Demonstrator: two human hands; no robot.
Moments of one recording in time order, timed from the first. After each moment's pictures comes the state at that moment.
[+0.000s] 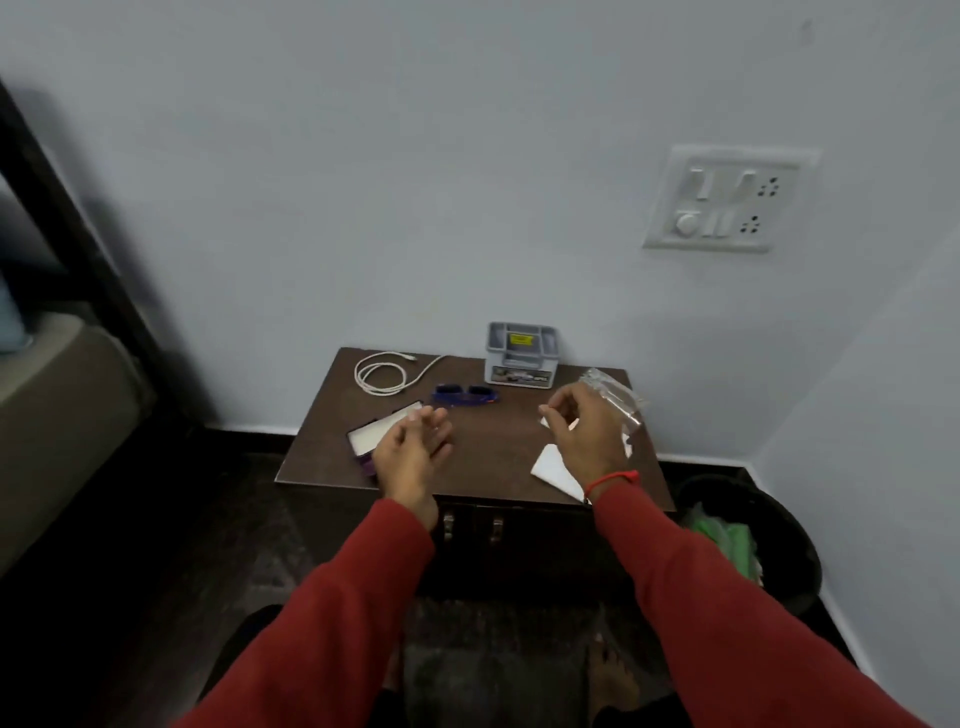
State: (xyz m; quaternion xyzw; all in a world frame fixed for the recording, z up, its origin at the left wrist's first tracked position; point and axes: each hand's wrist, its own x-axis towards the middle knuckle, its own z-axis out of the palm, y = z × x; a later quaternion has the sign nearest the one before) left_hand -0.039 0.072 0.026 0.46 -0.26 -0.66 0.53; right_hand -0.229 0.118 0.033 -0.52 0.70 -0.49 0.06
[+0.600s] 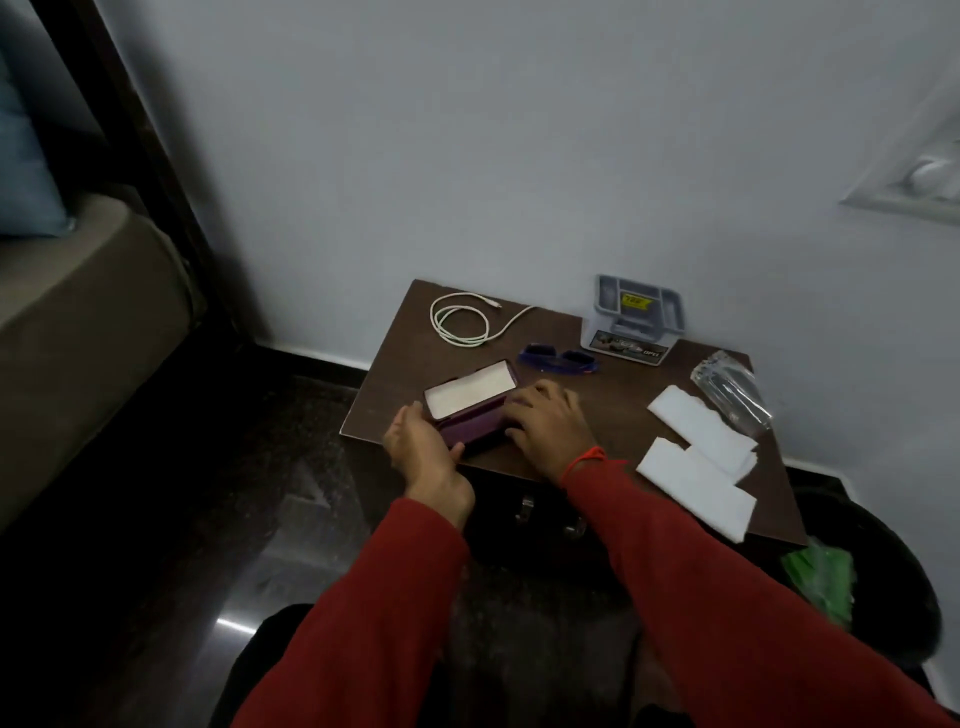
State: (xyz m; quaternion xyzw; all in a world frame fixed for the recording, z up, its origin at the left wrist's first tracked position) left_hand 0.022 0.000 -0.030 0.58 0.00 -0.62 0.53; right_hand -0.130 -0.002 -0.062 -0.74 0.67 -0.03 0.03
